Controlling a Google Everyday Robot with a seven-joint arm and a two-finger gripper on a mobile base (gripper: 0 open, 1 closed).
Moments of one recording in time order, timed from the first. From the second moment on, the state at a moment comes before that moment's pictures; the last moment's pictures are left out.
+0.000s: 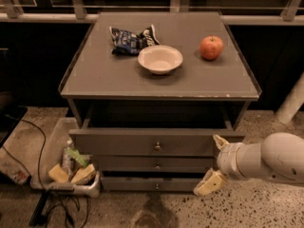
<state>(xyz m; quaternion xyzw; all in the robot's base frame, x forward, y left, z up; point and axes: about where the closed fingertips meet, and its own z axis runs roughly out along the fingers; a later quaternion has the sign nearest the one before) 0.457 -0.188 0.648 -0.49 0.80 0.08 0.33</state>
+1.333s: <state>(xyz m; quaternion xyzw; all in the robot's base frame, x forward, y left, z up) 0.485 -0.180 0.649 -0.50 0.80 0.09 0.33</state>
